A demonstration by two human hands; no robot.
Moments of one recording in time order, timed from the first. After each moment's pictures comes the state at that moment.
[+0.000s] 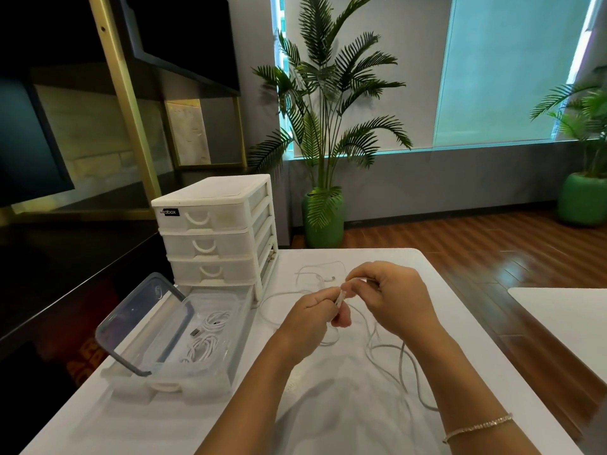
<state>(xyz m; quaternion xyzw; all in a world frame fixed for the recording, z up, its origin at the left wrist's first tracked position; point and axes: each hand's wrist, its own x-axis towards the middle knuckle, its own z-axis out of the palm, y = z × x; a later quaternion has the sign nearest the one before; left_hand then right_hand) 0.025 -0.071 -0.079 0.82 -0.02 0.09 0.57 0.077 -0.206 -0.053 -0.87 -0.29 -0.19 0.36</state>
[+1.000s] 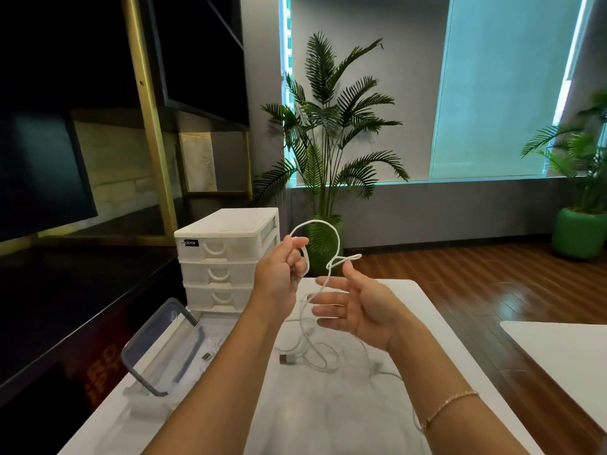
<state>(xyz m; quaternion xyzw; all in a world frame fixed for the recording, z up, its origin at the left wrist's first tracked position) 0.036 -0.043 0.009 0.49 0.00 0.25 0.83 0.060 -0.181 -0.001 -0.58 -0.16 0.34 0.72</state>
